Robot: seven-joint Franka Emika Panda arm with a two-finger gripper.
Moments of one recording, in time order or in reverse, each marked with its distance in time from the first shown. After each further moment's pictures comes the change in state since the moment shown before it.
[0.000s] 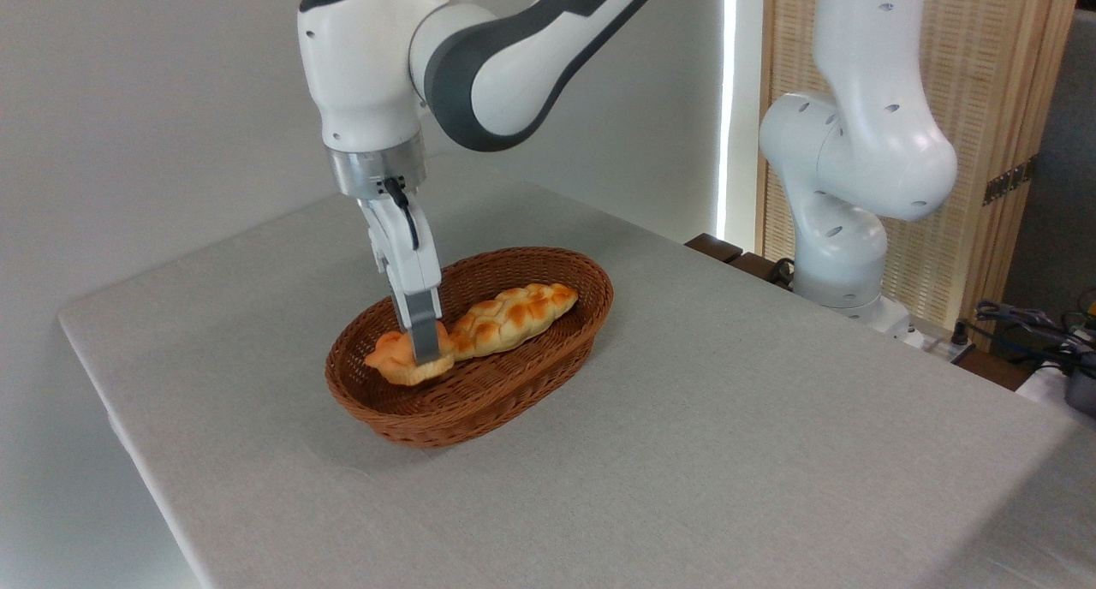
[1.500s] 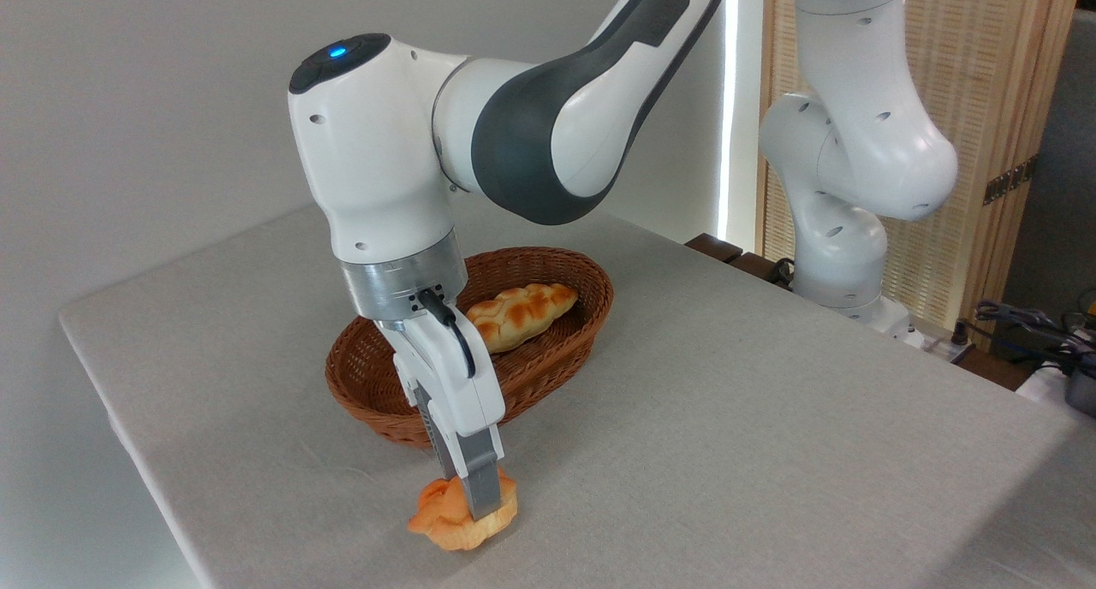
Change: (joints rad) arm 0.008 0.174 0.315 0.190 0.129 -0.046 0.163
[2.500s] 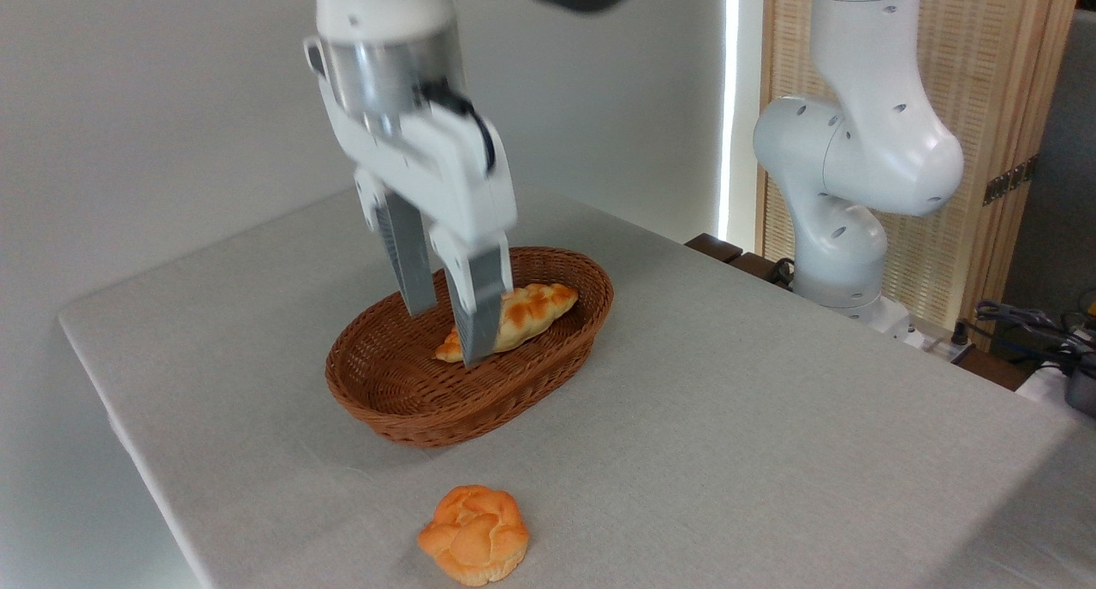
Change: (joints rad) arm 0.157 -0.134 -0.169 0.214 -0.122 -0.337 -0.107
